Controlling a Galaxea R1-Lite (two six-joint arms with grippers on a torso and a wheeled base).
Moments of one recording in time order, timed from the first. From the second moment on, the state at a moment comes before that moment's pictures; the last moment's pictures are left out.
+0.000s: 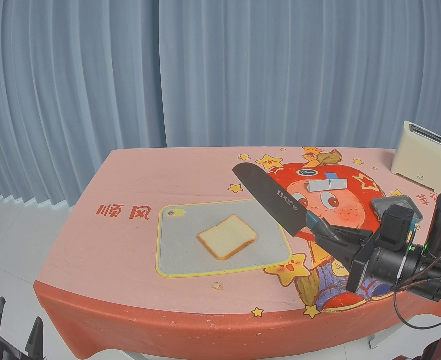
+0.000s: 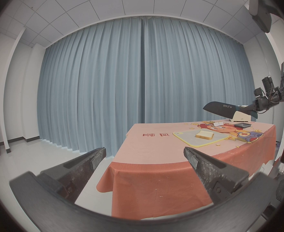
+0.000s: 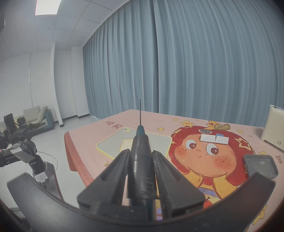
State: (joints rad) left arm 0.01 0.02 -0.02 -0.01 -0.01 0.00; right arm 0.74 1.43 -0.39 -0.76 -0.10 0.08
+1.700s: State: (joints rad) left arm 0.00 0.02 -0.02 -0.02 -0.01 0.00; right arm 0.79 1.48 -0.40 -0.77 -0.14 0.07
